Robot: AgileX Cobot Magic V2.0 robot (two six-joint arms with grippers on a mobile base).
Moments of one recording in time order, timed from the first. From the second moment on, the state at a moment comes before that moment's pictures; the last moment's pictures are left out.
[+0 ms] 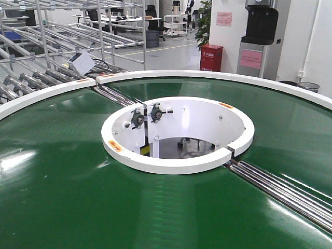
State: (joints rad) left arm 0.06 -0.01 0.03 -0.07 0.01 0.02; right arm 0.64 0.67 -0.48 -0.05 0.45 0.11
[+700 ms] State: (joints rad) left arm 0.06 -0.01 0.03 -0.07 0.01 0.02; right arm 0.64 0.67 -0.48 -0.05 0.45 0.11
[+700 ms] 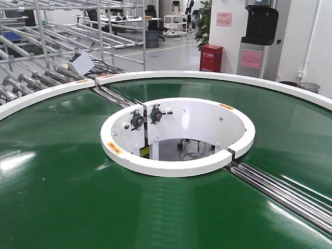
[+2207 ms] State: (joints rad) left arm 0.06 -0.01 0.03 -0.07 0.01 0.02; right arm 0.56 1.80 -0.65 -0.05 -0.83 -0.08
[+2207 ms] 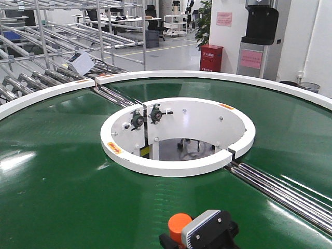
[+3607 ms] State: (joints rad) left arm 0.06 -0.01 0.03 -0.07 0.01 0.02; right arm 0.56 1.50 -0.53 0.00 -0.28 -0.09
